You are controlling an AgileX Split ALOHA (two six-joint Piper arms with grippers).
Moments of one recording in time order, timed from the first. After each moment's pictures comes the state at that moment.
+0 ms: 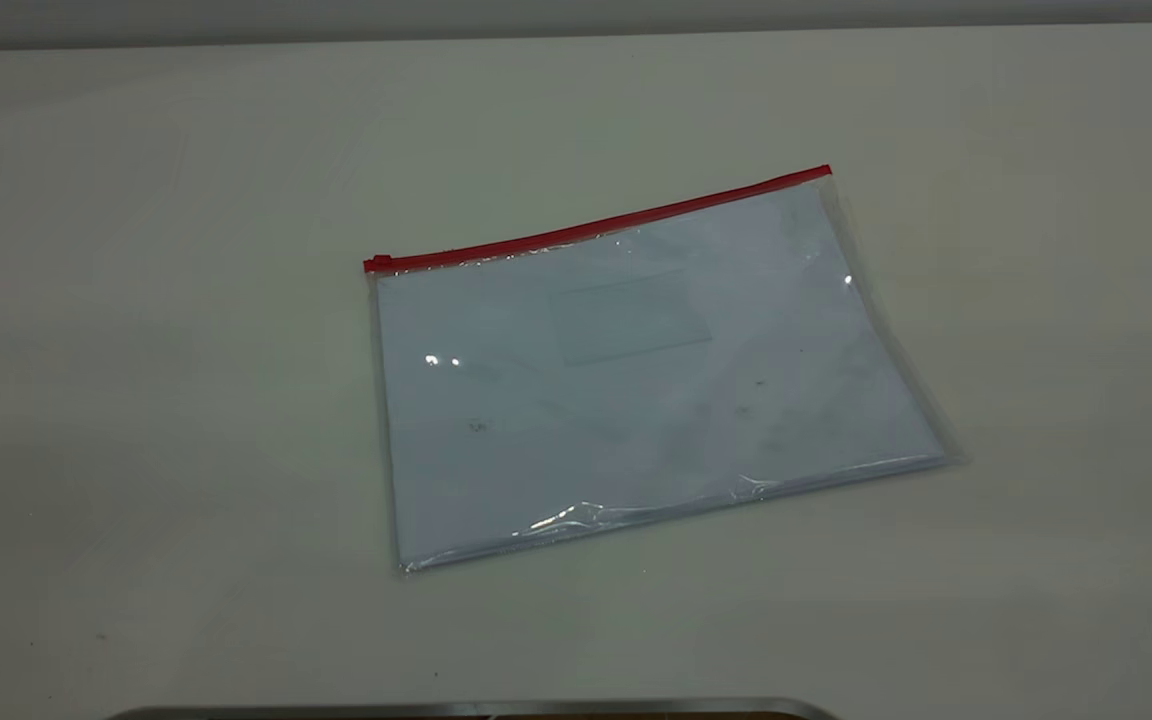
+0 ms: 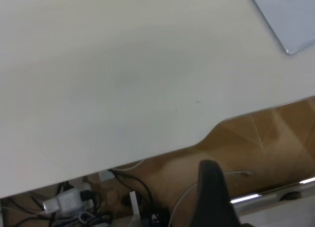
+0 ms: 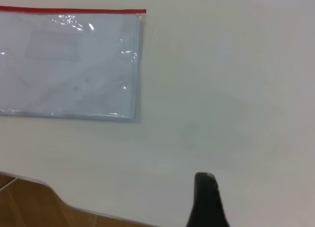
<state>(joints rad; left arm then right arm) -0.23 0.26 -0.49 -0.01 1.13 0.02 0.00 0.06 -0.48 0.12 1.14 -0.25</state>
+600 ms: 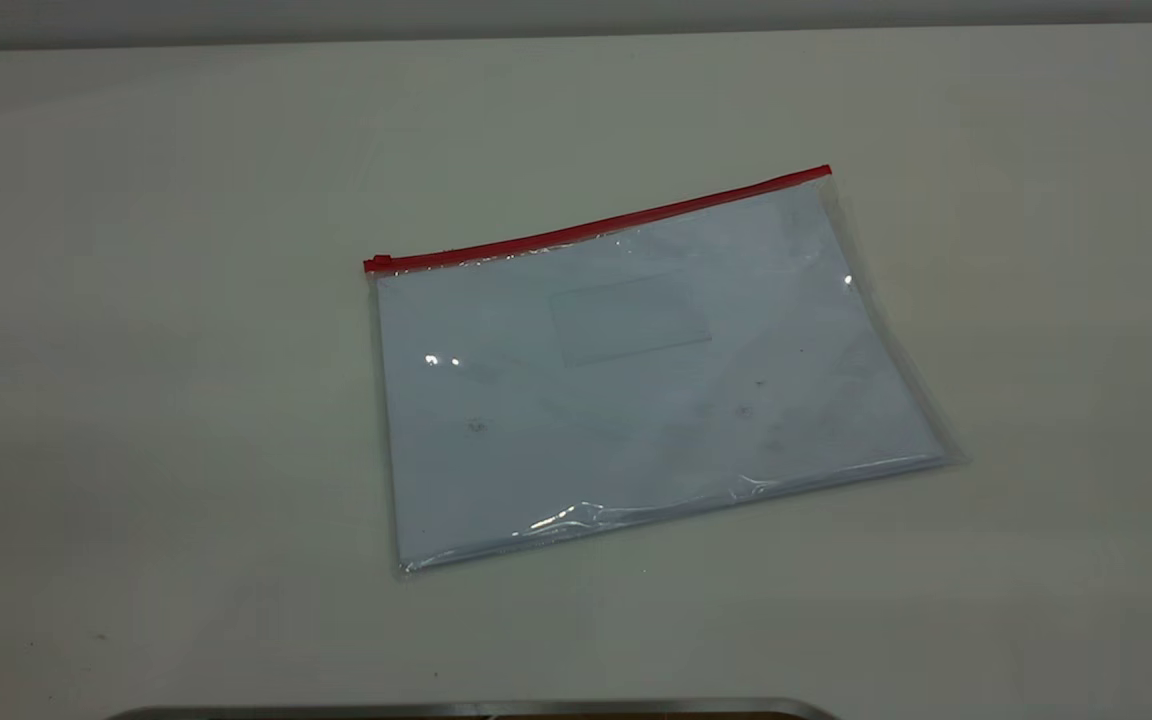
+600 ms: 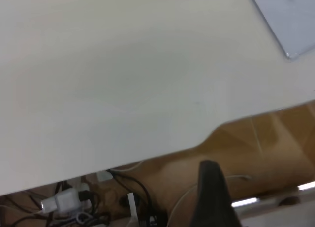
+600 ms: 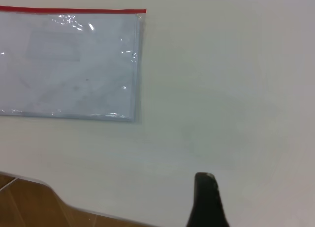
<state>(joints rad) -0.20 0.25 -0.49 -0.01 1.12 0.01 0.00 0.06 -0.48 0.12 1.14 -0.25</state>
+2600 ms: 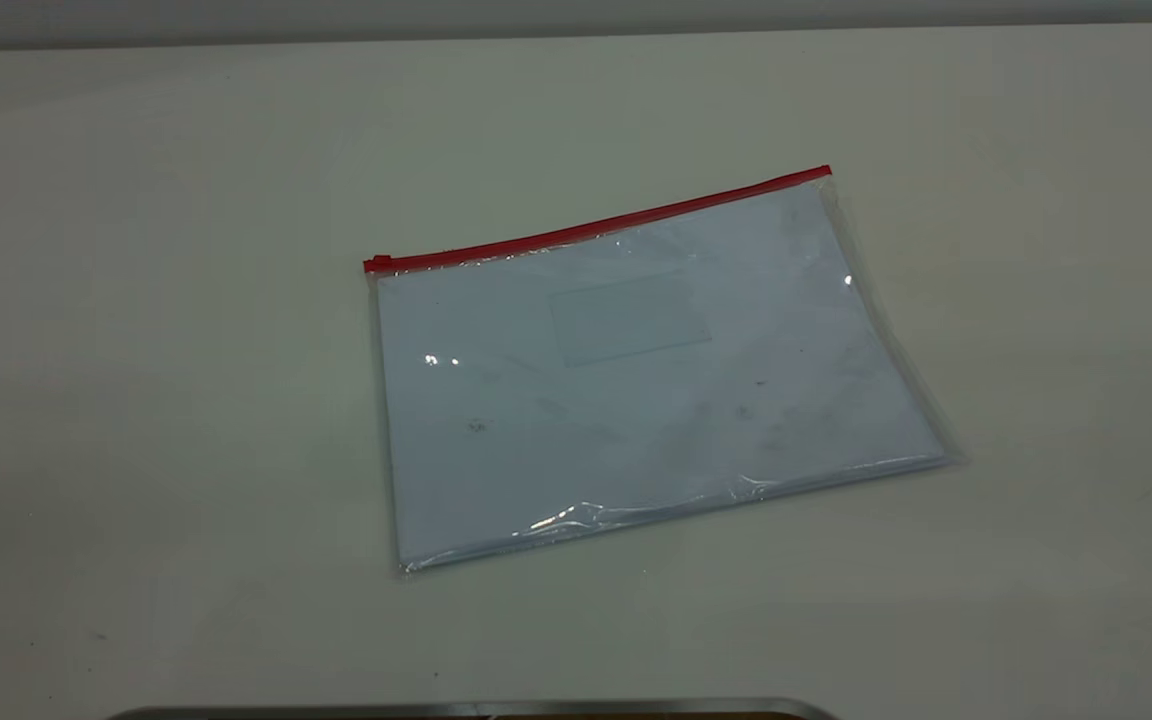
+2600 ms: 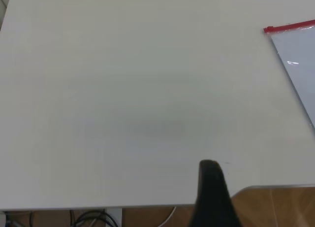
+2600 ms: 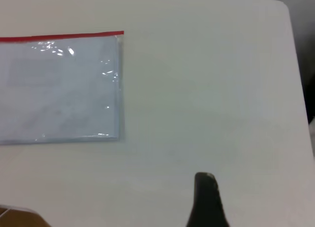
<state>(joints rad) -0.01 -0.02 -0.49 -0.01 1.13 0.01 0.00 -0.02 -0.48 0.06 1.14 -0.15</state>
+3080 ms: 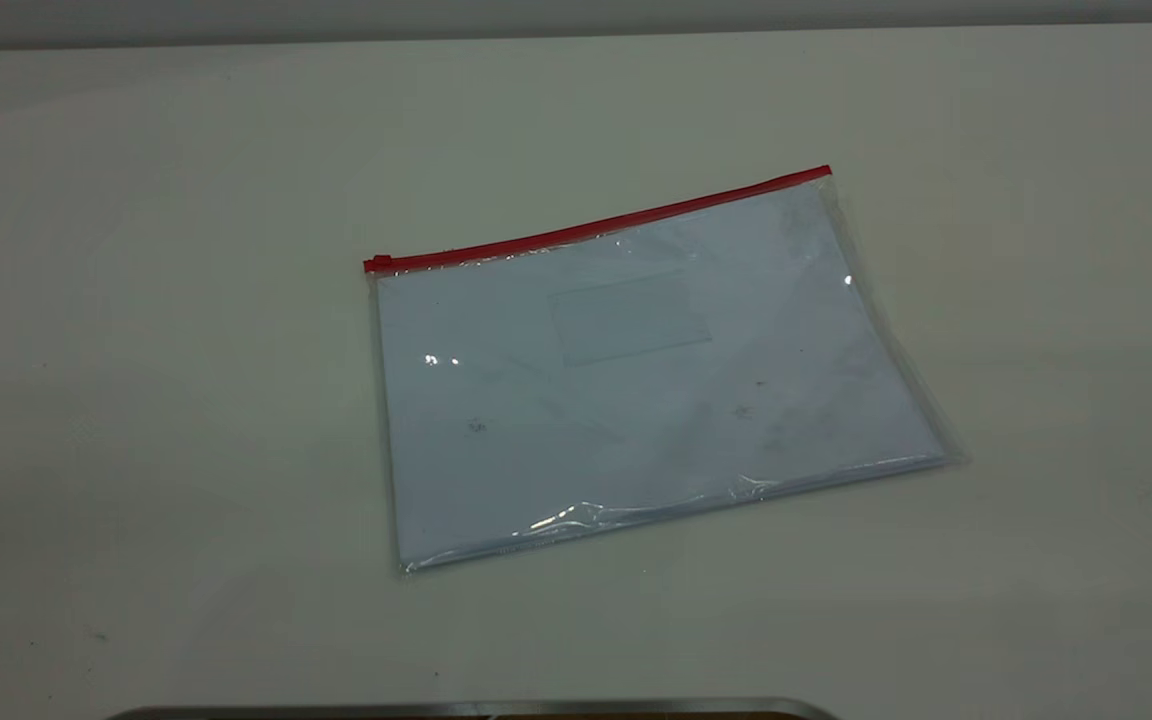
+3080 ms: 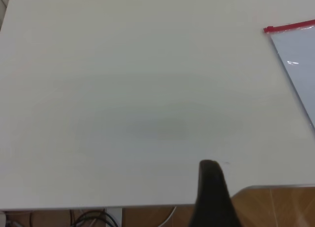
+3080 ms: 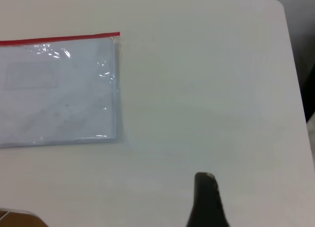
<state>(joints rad) -0.01 -0.02 -0.49 -0.01 1.13 0.01 0.00 -0.02 -0.48 0.06 1.14 -0.14</state>
